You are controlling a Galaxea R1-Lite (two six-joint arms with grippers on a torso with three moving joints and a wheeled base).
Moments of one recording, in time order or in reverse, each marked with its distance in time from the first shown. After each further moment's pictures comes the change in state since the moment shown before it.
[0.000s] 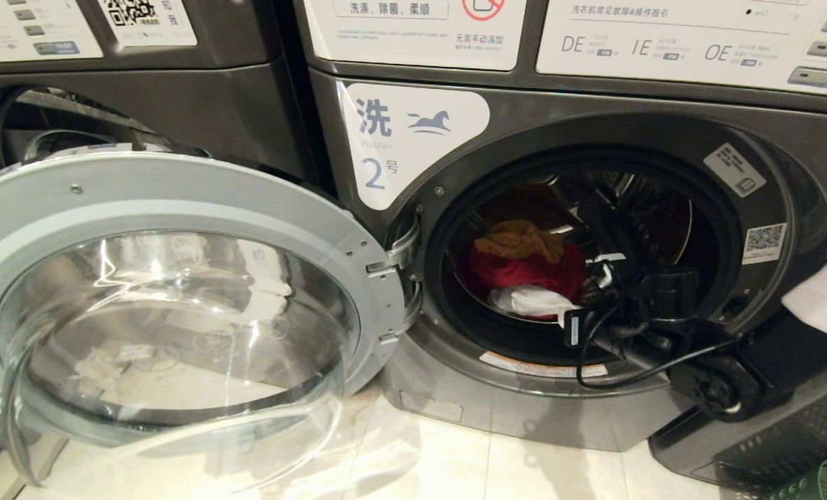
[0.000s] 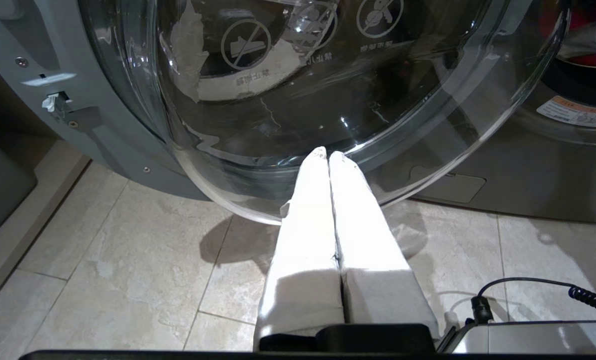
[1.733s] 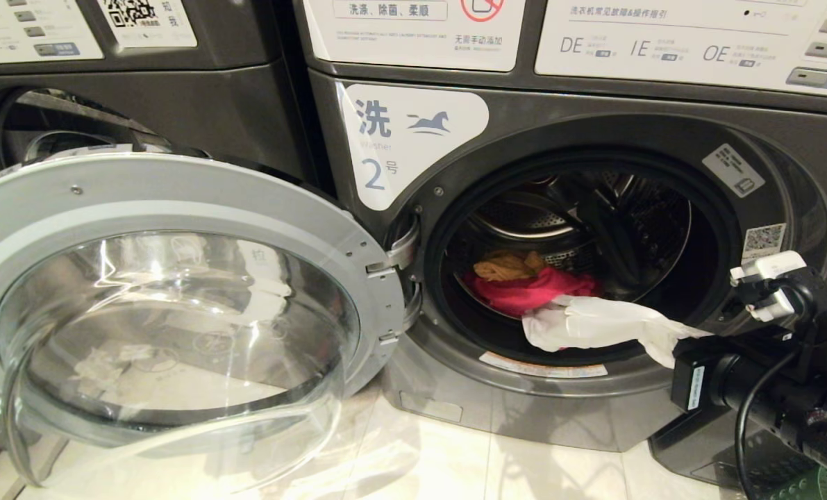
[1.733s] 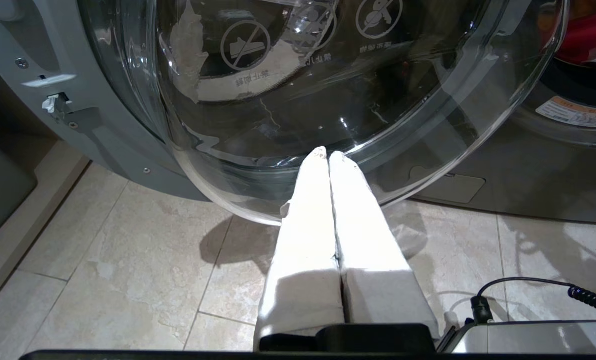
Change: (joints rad) left arm 0.000 0.000 0.000 0.000 0.000 0.000; right arm 0.227 -0.699 0.340 0.226 -0.240 -0.041
